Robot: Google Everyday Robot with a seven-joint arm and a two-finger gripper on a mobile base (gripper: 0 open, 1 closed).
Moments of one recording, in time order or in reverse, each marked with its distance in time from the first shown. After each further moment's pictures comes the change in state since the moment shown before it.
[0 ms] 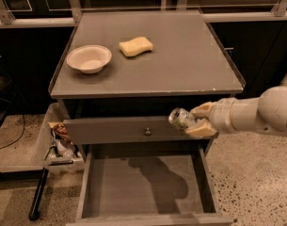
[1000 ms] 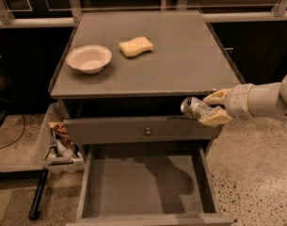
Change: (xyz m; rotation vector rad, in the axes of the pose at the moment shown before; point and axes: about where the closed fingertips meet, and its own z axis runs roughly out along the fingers) arm -0.001 -0.038 -0.034 0.024 -0.001 -0.017
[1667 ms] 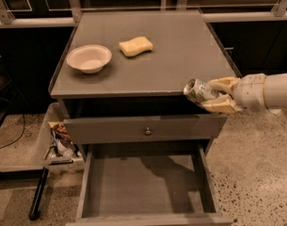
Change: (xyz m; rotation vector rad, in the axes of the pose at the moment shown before) arm -0.032 -0.009 -0.031 -0.068 -0.178 0.028
